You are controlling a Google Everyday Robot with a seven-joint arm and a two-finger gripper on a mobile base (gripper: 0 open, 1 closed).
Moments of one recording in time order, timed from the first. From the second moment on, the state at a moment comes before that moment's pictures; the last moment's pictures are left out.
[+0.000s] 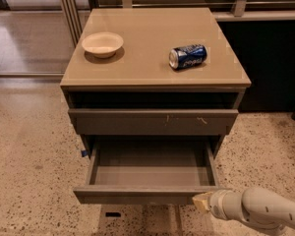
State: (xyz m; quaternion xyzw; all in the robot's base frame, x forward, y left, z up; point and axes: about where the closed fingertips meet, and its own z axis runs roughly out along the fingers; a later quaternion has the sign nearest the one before) arm 0.445 -0.191 0.425 -0.24 0.90 0.21 0.29
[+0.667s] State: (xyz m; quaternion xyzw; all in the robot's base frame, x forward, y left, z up) arm 0.486 -0.182 0.391 -0.25 0.91 0.21 0.27
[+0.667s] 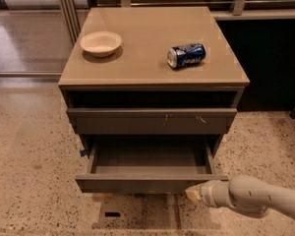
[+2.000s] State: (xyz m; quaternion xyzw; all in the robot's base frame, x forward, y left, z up) arm 0.579 -0.182 0.388 -0.26 0.90 0.18 0.29
